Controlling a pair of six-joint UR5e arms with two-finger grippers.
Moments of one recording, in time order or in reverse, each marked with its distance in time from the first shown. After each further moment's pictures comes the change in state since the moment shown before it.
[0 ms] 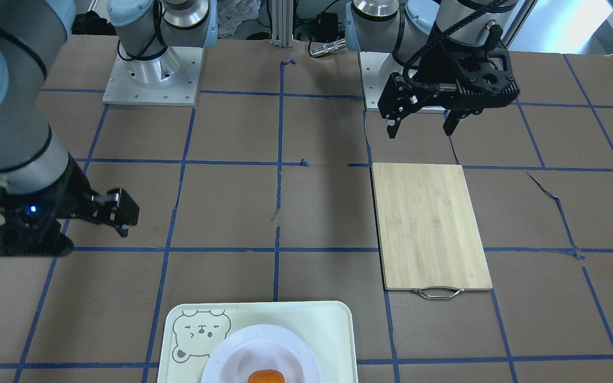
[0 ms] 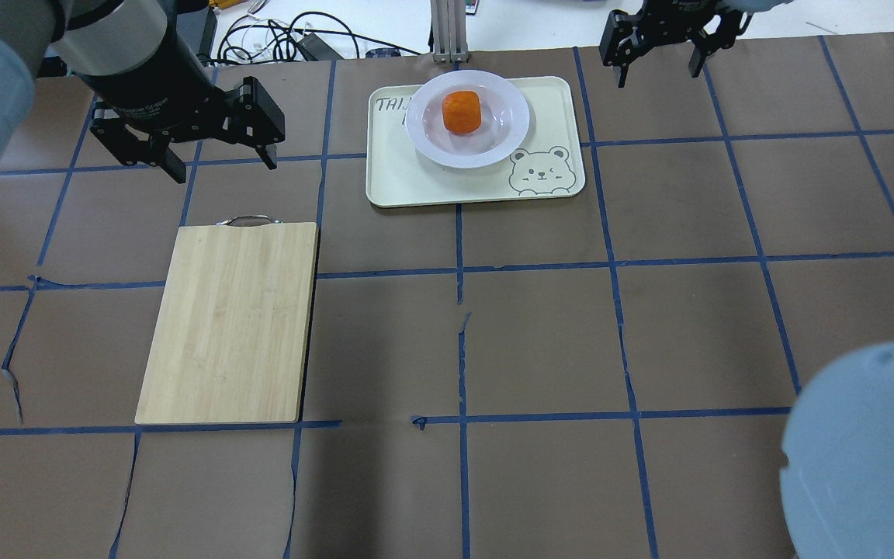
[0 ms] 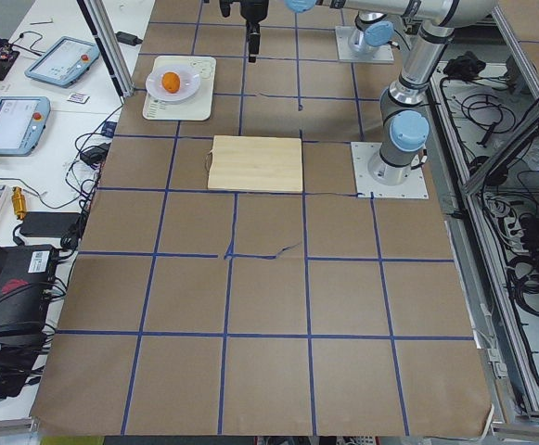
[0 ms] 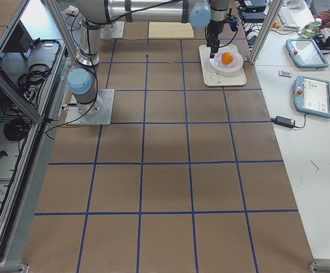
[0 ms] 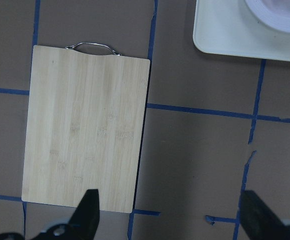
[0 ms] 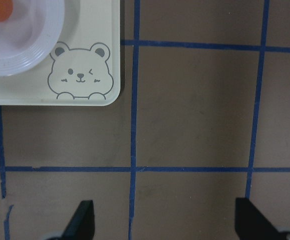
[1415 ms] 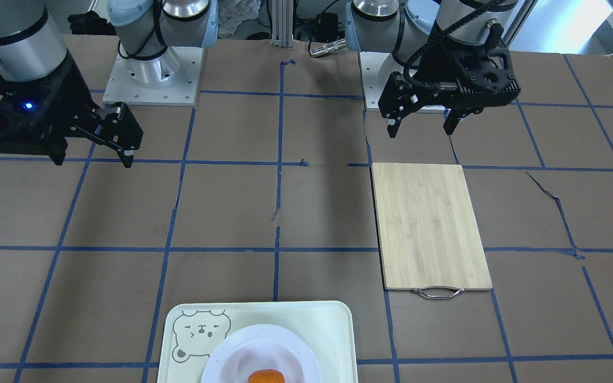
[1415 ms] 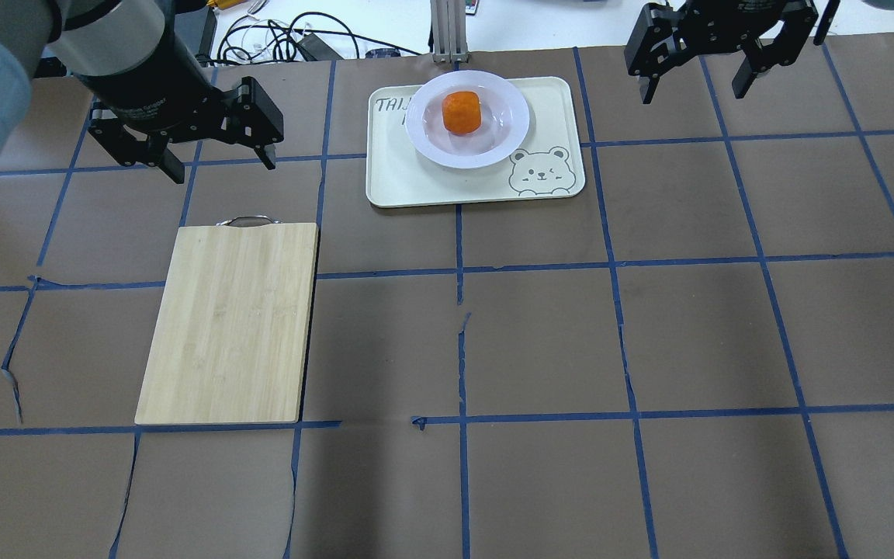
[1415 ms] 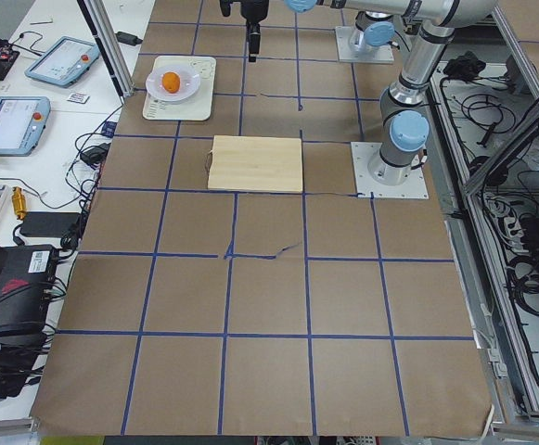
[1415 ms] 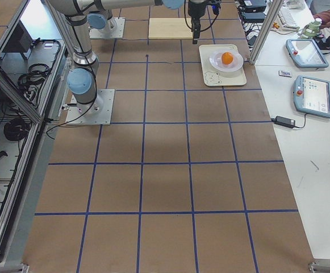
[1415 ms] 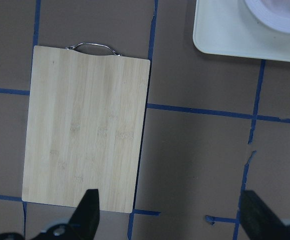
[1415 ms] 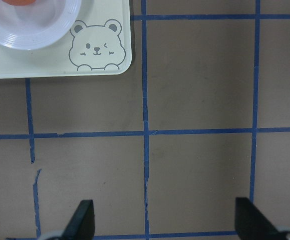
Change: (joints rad) left arm 0.001 0.002 0.000 0.000 0.000 0.000; right arm 0.000 -0.167 0.103 0.022 0.040 0.039
